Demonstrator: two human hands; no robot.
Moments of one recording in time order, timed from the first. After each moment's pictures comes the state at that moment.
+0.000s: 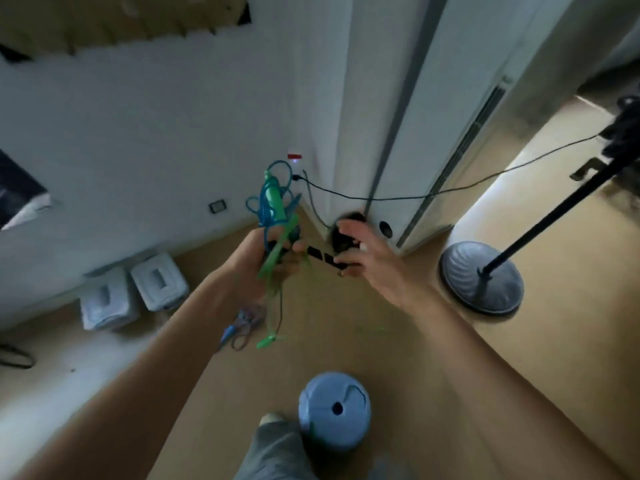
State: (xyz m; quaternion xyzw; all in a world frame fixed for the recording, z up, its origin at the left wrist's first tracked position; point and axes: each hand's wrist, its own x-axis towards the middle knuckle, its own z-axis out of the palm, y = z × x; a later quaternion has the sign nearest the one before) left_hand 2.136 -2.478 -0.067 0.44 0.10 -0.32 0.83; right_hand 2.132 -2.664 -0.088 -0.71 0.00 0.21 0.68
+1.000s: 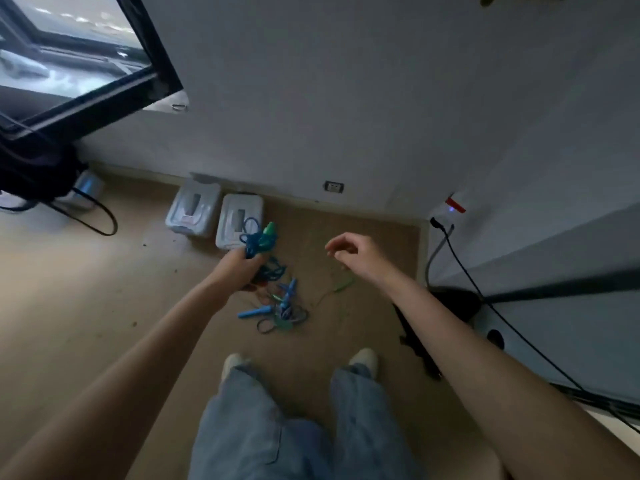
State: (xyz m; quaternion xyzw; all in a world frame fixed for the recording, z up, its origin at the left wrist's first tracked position) left_hand 2.338 -2.284 -0.222 0.67 0.50 -0.10 0.54; right_hand 2.482 -2.437 -0.210 -0.79 -0.22 0.41 0.40
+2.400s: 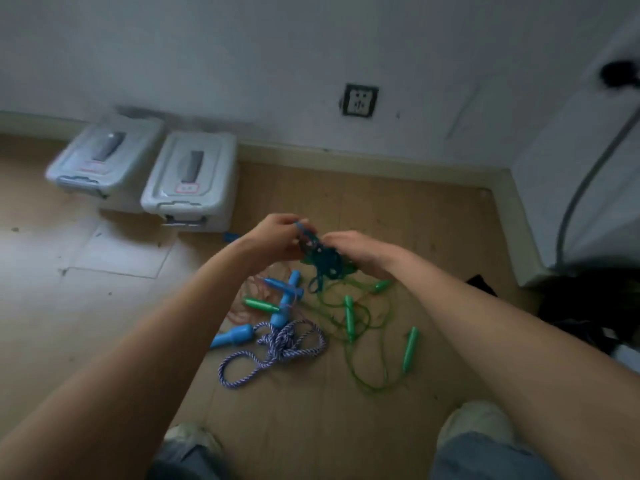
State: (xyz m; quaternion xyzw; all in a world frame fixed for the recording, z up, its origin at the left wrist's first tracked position) left_hand 2.390 -2.253 -0.741 0.67 0.31 -0.03 0.67; right_hand 2.493 -2.373 -0.768 -0.74 -0.25 0.49 0.38
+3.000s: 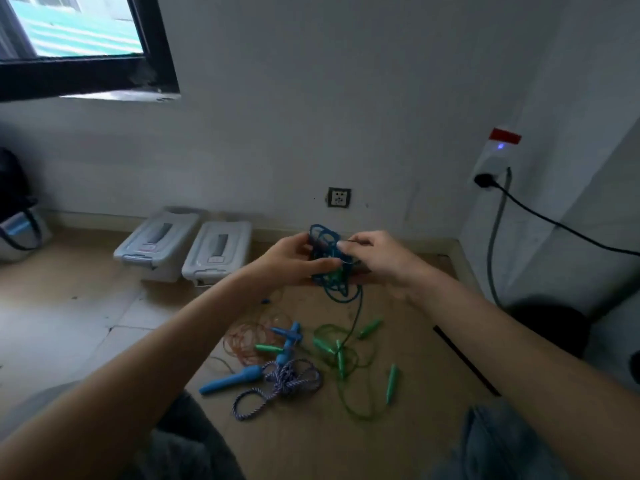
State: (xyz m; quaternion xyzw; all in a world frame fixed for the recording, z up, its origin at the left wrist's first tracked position) left_hand 2.302 -2.334 -0.579 0.76 0.15 0.05 0.63; right_hand 2.382 -2.470 -0.554 -0.78 -0.26 0.28 0.50
